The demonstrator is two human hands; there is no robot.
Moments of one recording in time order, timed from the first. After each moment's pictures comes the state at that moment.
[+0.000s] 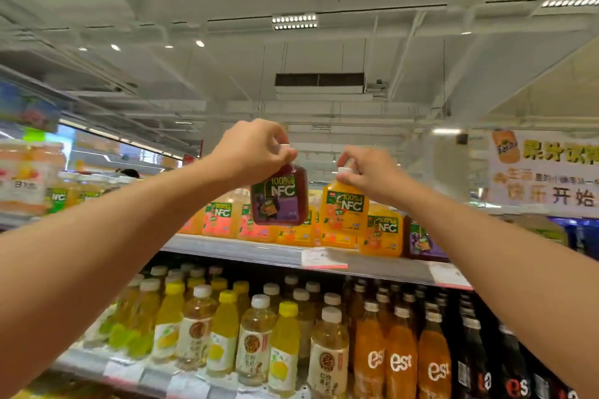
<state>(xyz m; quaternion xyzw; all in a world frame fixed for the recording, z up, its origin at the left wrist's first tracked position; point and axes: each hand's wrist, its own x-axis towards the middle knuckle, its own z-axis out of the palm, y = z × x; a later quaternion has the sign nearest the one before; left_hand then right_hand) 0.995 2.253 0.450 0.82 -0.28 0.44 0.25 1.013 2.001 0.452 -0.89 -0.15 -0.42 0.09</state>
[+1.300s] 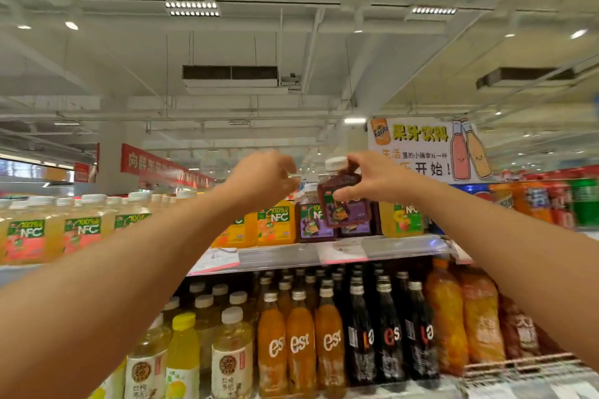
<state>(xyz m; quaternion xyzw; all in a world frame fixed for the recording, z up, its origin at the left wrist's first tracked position) 1.002 2.060 0.433 0.82 -0.40 0.37 0.16 0.923 1.825 0.433 -0.93 -0.06 -0.35 0.12</state>
